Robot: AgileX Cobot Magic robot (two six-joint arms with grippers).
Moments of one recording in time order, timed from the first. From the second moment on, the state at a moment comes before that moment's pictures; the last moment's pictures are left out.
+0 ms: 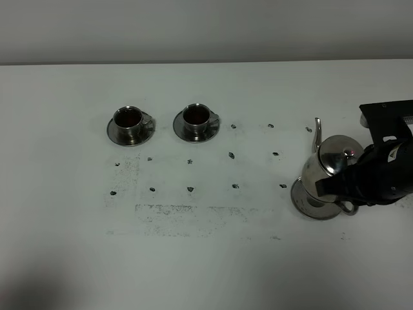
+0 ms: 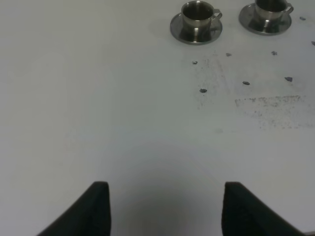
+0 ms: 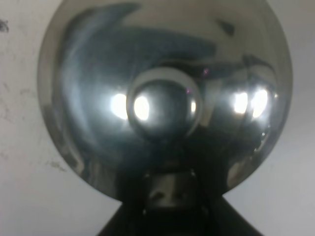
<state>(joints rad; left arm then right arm) 0.00 0.00 -0.51 -0.09 1.05 0.12 0.30 1.47 -0.80 0.11 0.60 0.04</state>
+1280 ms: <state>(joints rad) 0.00 0.00 -0.51 -0.09 1.05 0.12 0.30 1.63 -0.79 0.12 0.50 0.04</state>
